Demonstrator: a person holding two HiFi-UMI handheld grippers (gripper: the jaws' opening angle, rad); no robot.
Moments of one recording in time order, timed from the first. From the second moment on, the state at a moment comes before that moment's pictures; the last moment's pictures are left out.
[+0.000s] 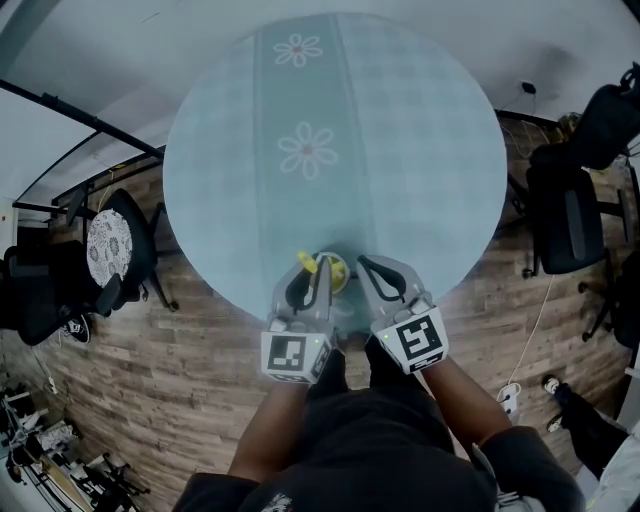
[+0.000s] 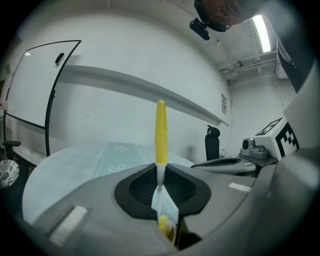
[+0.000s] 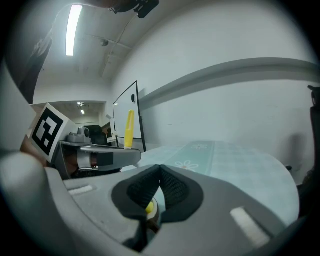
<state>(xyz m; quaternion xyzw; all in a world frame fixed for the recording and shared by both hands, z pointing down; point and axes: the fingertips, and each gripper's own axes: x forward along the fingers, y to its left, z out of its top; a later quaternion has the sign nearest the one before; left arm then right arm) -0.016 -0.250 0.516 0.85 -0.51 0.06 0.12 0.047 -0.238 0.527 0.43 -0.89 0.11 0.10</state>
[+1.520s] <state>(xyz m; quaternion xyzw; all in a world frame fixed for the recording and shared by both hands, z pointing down) -0.060 -0.209 0.512 0.84 -0.52 0.07 0.10 -0.003 -0.230 0.520 0.40 -0.90 0.10 0.09</state>
